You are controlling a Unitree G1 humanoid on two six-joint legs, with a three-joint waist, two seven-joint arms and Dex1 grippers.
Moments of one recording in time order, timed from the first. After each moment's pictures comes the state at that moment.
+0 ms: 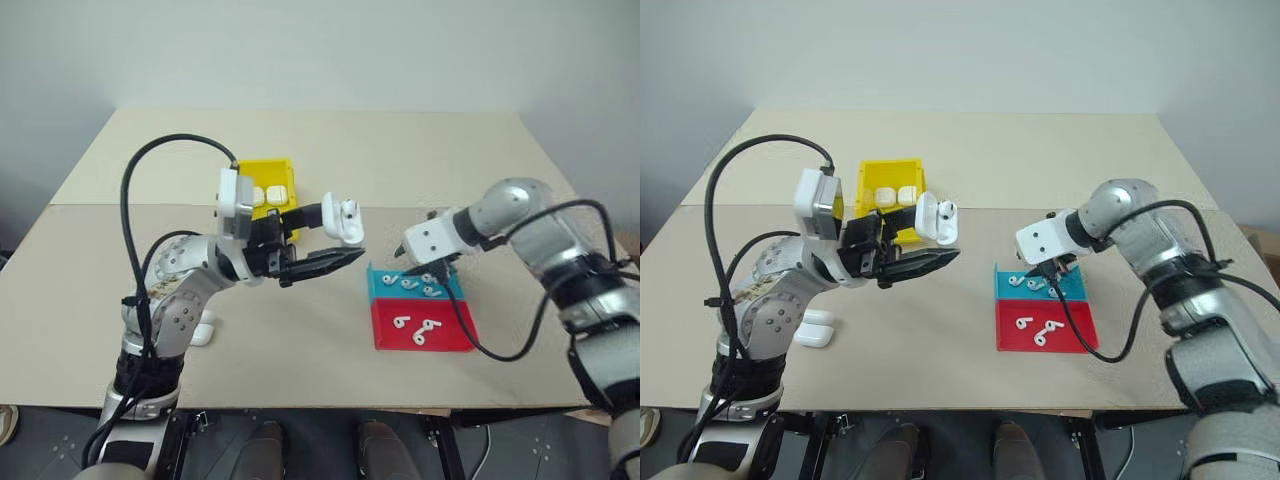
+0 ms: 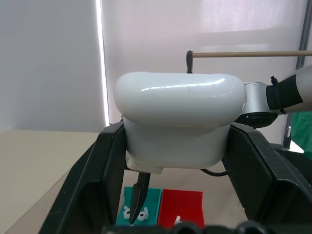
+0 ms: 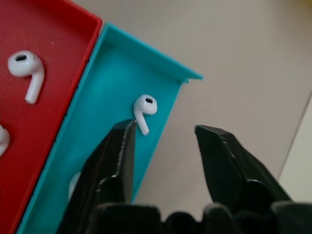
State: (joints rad) left arm -0.52 0.41 0.01 -0.32 -0.75 0.46 -1.01; right arm -1.04 -0.78 0.55 0.55 -0.14 -0.31 1.40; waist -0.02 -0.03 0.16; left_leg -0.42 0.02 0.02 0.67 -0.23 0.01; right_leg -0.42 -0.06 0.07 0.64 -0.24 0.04
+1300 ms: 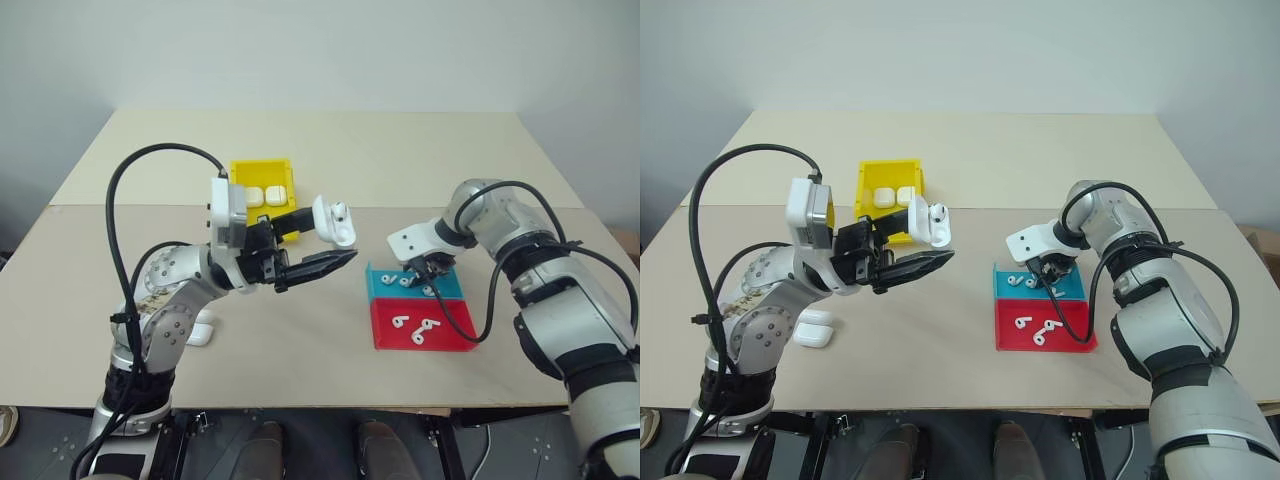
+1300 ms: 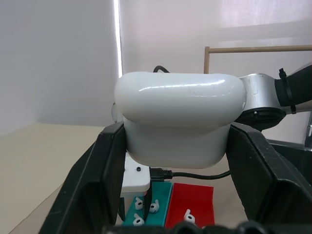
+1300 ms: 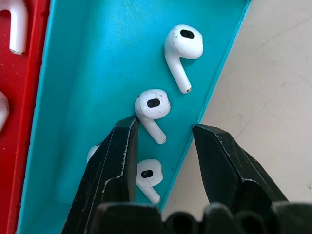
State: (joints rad) left arm -0.46 0.44 0.02 -0.39 -0.75 0.46 -0.94; right arm -1.20 -0.58 0.58 1.01 -0.41 -0.31 1.47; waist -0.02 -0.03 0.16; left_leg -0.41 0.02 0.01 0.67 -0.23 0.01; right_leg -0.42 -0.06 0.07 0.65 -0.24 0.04
